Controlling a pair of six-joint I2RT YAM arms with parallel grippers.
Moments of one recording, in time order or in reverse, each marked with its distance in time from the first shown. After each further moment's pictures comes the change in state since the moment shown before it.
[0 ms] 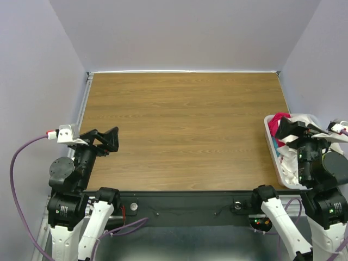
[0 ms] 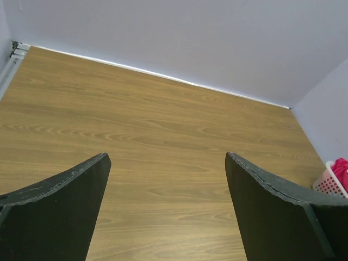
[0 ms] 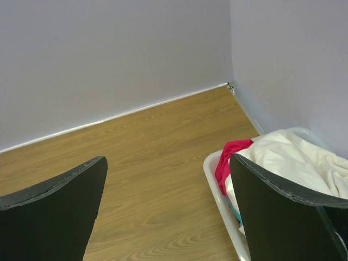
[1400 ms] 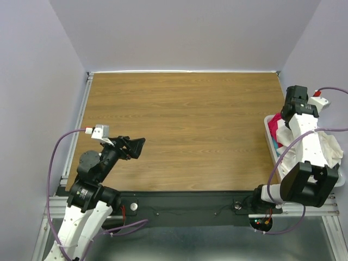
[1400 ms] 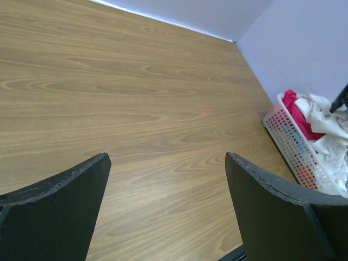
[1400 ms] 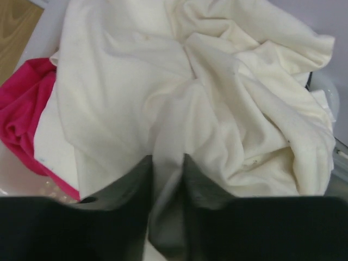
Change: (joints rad) left arm -0.185 -0.056 -0.402 0.250 0.146 -0.142; right arm -0.460 0.957 0.127 -0.327 0.367 0.373
